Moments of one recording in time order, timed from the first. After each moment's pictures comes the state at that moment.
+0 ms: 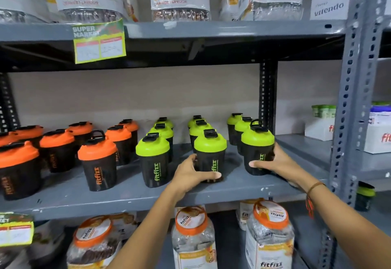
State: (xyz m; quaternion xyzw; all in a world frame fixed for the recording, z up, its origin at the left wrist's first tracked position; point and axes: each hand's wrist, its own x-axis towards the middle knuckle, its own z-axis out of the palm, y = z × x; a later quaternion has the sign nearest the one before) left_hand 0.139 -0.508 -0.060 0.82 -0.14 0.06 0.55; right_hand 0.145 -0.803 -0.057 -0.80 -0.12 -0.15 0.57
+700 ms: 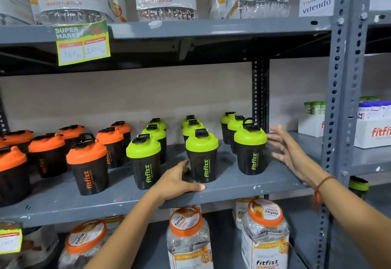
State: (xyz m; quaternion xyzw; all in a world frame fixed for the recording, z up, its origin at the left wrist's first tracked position) left_hand 0.124 -0.486 -0.057 0.89 -0.18 0.01 0.41; right_hand 0.139 -0.835 -0.042 -0.69 -0.09 -0.17 0.70
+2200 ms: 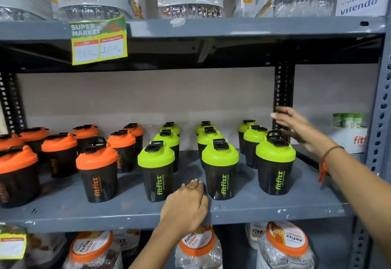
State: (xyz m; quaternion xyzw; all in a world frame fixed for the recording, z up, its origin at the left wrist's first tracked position) left_hand 0.115 -0.493 -0.080 0.96 -0.16 0.22 0.09; right_hand 0.220 -0.823 0.049 -0.76 -0.10 -0.20 0.61
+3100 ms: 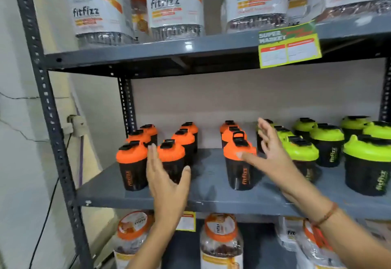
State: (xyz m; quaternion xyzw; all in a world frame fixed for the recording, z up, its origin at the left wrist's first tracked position) left_hand 0.034 -0.143 -0.043 0.74 0.00 0.52 0.44; right_hand 0.075 -0.376 0.006 -0.74 -0.23 -0.21 0.59
